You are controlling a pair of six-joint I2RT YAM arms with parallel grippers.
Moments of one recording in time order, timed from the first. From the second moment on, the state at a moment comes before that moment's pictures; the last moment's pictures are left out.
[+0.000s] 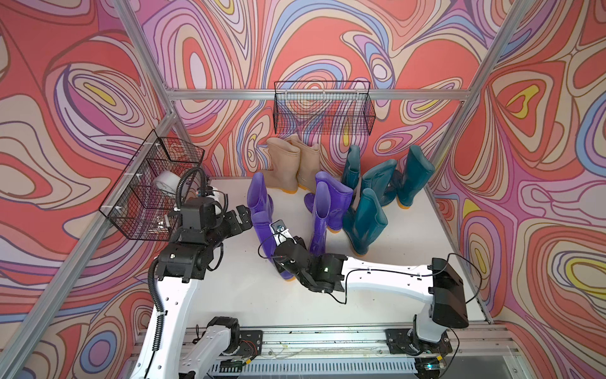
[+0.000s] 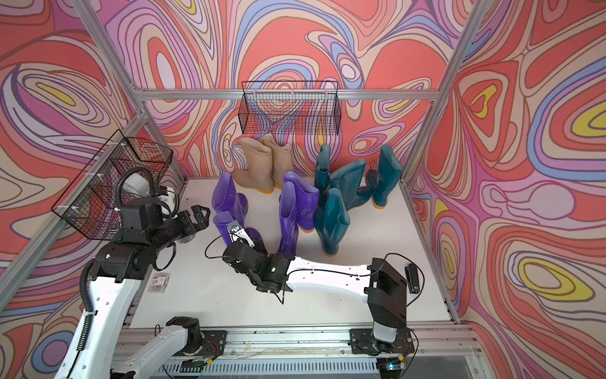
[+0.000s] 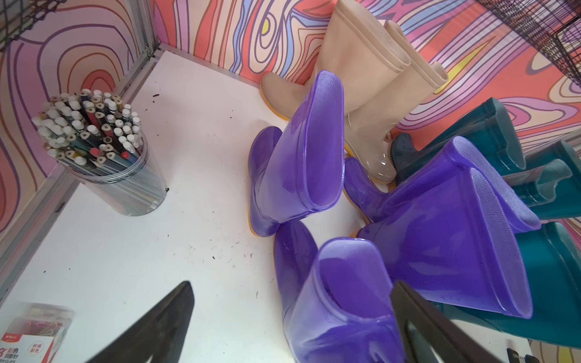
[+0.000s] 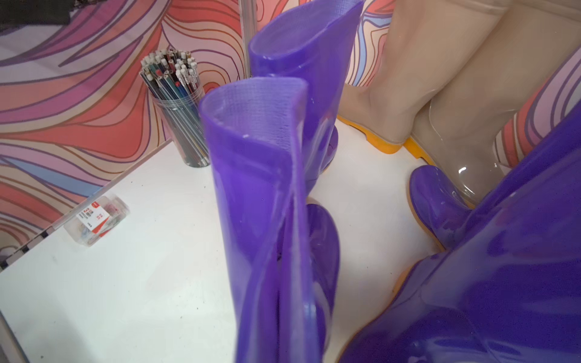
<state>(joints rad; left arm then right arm) -0.08 0.93 1.25 -0.88 0.04 -0.45 1.25 1.71 1.39 -0.23 0.59 0.34</state>
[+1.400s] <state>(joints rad) -0.08 0.97 1.19 -0.81 0.12 -0.48 1.05 1.83 1.46 -0.16 0.61 0.48</state>
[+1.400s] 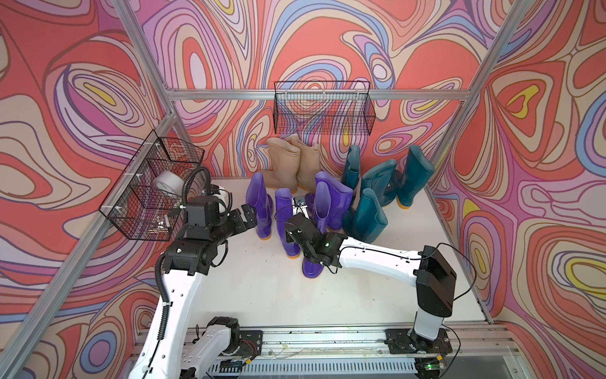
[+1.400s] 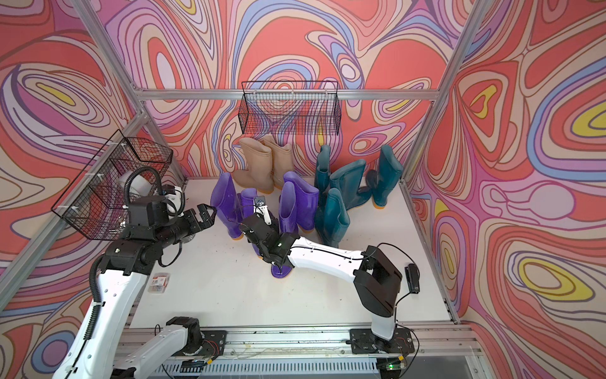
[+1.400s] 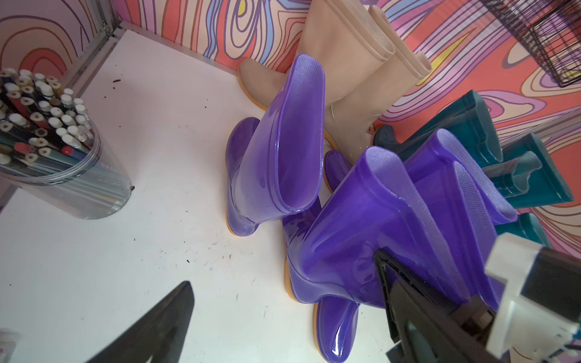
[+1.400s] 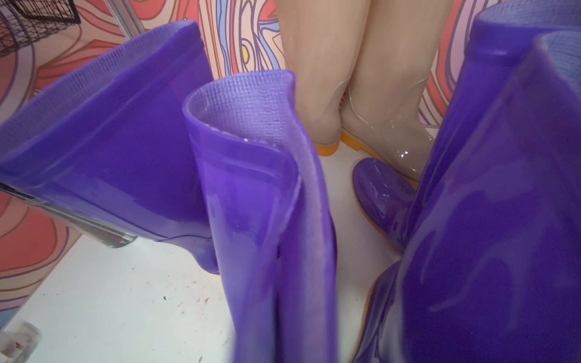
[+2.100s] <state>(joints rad) -0.16 1.31 1.20 -0.67 -0.03 -0.51 1.11 1.56 1.48 -0.28 0.67 0.34</state>
